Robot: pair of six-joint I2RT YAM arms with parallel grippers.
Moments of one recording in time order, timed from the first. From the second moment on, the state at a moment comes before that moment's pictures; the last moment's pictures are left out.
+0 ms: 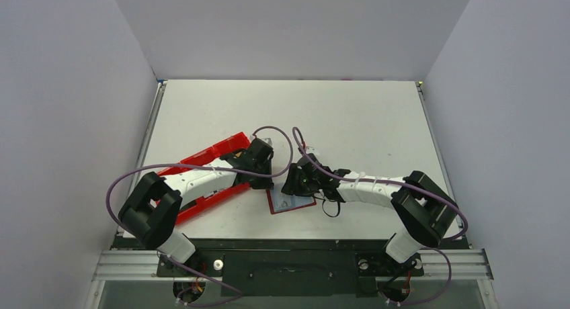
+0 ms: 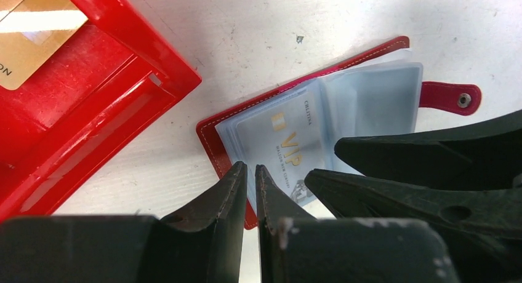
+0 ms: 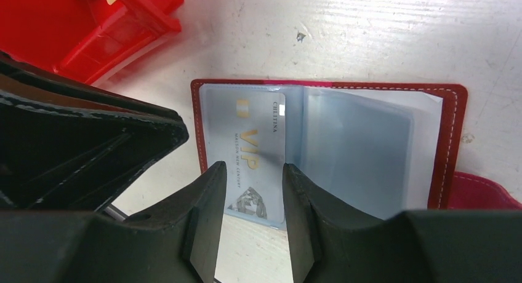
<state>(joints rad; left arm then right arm) -0.72 1.54 0.92 -0.41 -0.01 -0.71 0.84 1.58 0.78 -0.04 -0.03 0.83</state>
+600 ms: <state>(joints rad) -0.75 1.63 0.92 -0.38 0.02 -0.72 0.81 1.60 0.70 0.08 -0.08 0.86</state>
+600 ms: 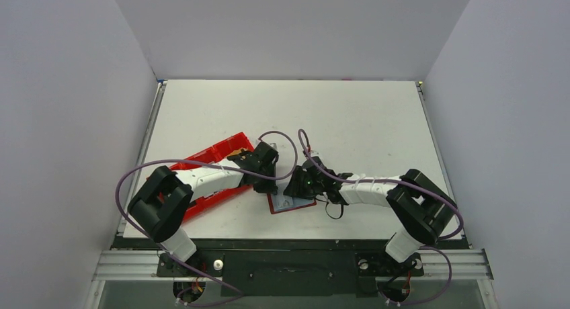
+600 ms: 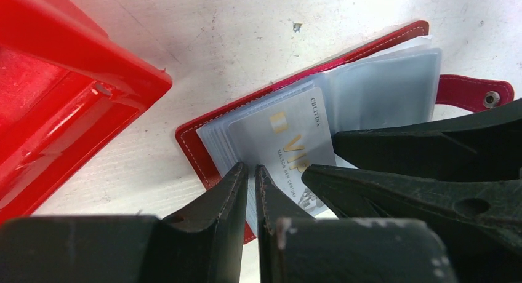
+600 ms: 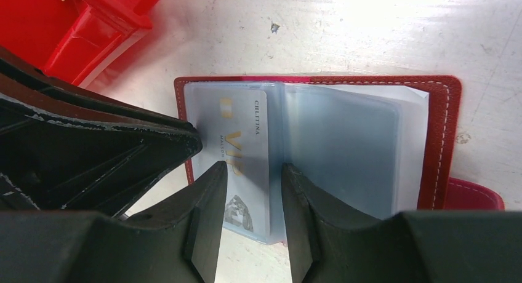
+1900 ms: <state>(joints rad) -0.75 1.67 0.94 -0.34 0.04 -0.76 0.61 1.70 0.39 0.78 -0.37 1.22</state>
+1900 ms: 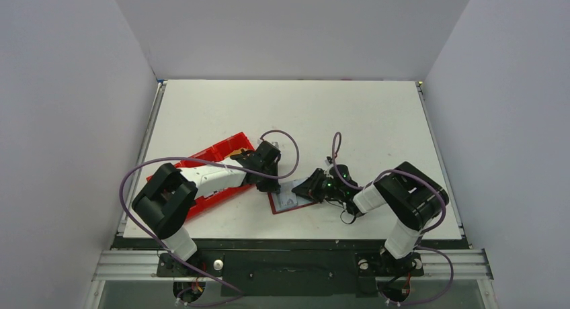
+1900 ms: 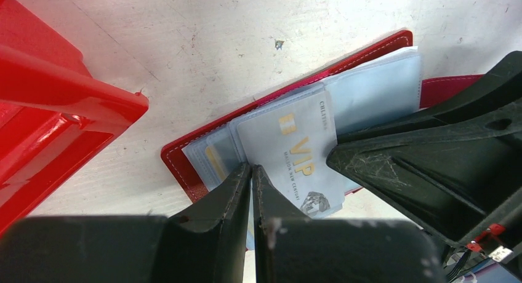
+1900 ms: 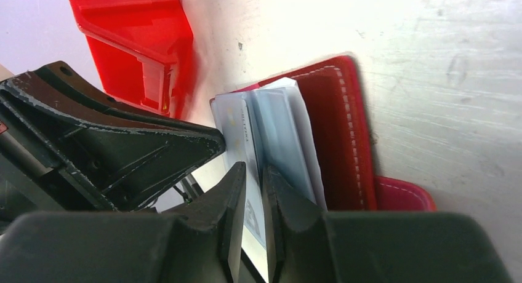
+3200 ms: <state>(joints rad) -0.77 1.69 0.96 -0.33 0.03 -0.78 0.58 1.64 0.31 0.77 -0.29 1.21</state>
